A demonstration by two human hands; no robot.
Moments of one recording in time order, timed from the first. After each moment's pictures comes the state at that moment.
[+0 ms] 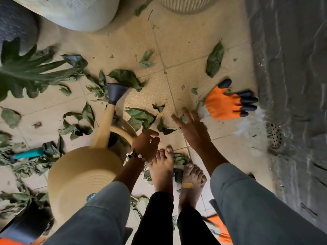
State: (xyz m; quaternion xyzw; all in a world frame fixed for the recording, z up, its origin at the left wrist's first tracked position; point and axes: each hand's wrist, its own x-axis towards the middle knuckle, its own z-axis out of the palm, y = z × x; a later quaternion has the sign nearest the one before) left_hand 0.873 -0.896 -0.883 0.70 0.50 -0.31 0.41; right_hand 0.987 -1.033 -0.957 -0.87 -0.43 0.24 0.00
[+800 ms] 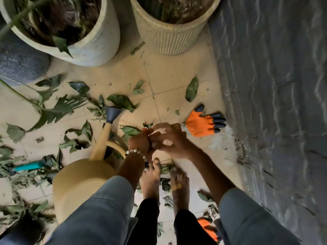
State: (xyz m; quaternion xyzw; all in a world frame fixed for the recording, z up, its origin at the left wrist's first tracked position) left_hand 0.951 -0.890 -0.821 0.20 0.73 -0.05 0.65; right_hand 1.032 -0.997 -0.826 -0.73 -0.38 0.46 0.35
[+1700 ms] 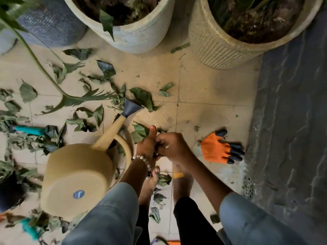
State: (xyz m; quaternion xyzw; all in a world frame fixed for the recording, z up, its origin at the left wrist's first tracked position) left_hand 0.942 -0.878 -0.864 0.12 0.76 0.01 0.64; right_hand 1.033 -0.938 -0.876 -0.67 -0.40 0.54 0.32
